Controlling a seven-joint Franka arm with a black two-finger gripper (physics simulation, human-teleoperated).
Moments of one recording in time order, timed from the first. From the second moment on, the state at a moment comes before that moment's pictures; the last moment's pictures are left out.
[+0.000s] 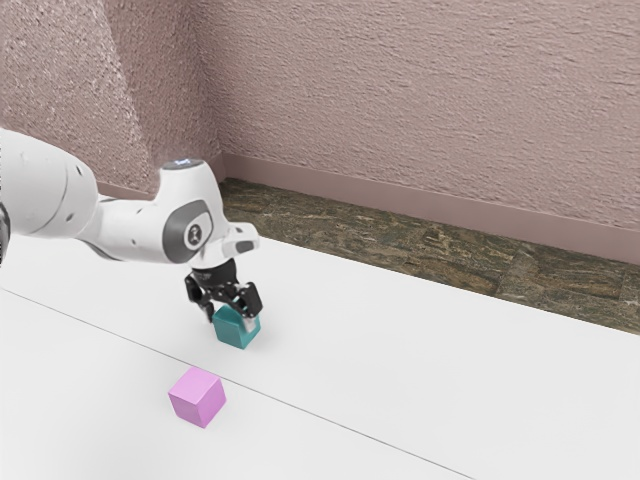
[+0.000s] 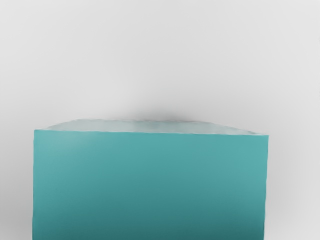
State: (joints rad) arm -0.03 0.34 0.08 -2.04 -0.16 2.33 0.13
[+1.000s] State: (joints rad) arm -0.03 -0.03 0.05 -2.35 -0.13 2.33 0.13
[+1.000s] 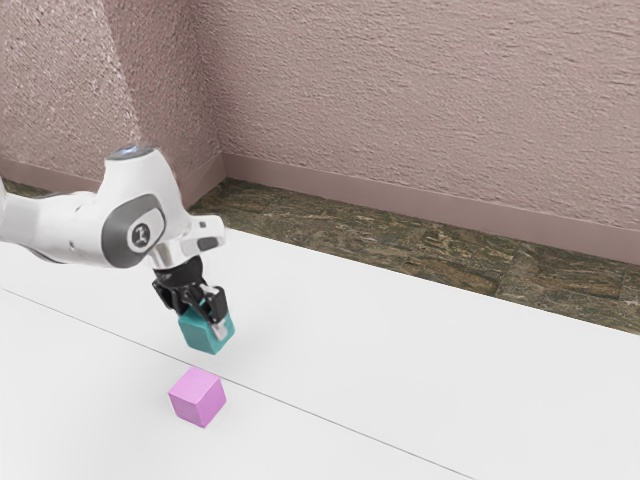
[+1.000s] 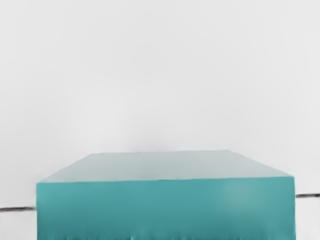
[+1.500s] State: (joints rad) arm 0.04 -0.27 -0.11 -2.59 -0.13 2.32 -0.01
